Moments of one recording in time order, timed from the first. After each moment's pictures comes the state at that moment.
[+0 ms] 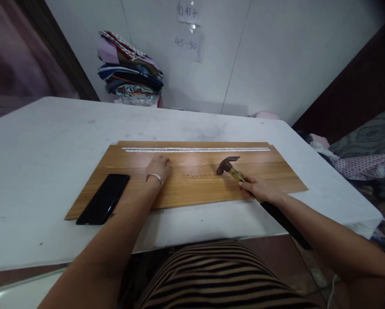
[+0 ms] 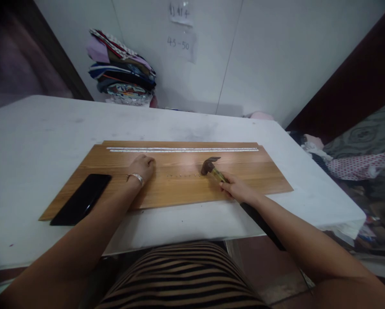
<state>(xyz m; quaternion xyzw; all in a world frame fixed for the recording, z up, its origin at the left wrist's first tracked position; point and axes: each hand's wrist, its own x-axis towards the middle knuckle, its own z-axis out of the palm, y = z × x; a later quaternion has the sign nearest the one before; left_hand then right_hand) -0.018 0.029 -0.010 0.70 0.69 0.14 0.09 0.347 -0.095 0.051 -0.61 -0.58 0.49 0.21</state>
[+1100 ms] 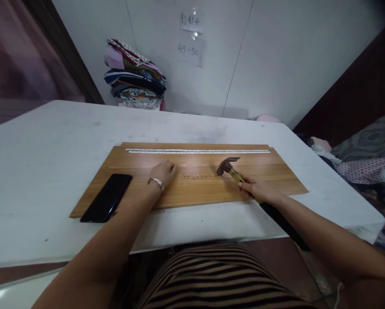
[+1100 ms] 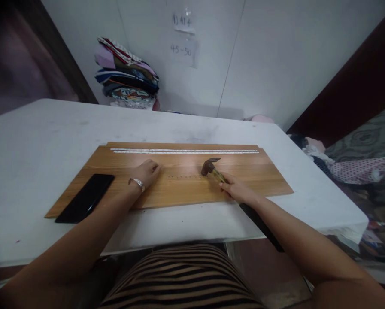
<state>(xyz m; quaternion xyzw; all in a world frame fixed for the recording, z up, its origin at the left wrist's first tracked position) -0.013 0.009 -0.004 0.75 0.64 0.12 0.09 0.348 -0.093 0.045 -0.61 -0.57 0.50 0.22</state>
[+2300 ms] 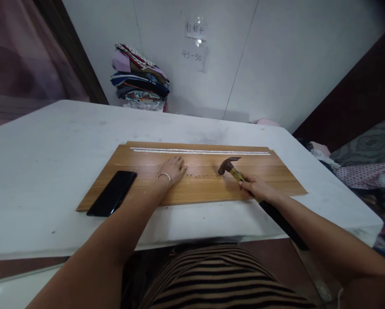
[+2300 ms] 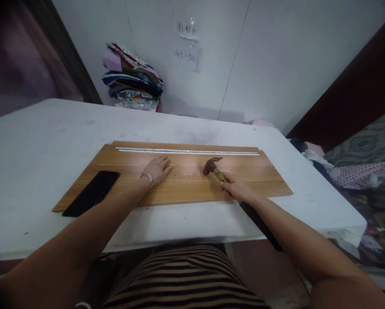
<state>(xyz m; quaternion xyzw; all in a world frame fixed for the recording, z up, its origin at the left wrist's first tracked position) -0.001 0.024 -0.025 0.82 0.56 0.13 0.06 0.343 -0.093 0.050 -0.62 -0.58 0.47 0.22</state>
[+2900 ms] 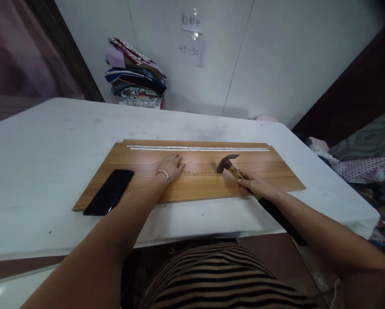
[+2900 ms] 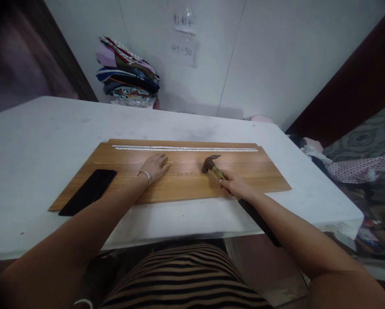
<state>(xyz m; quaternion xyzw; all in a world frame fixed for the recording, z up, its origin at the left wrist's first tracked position) 0.001 0.023 -0.018 0.82 0.56 0.12 0.06 0.340 -0.098 0.054 -0.62 -0.58 0.49 0.22</state>
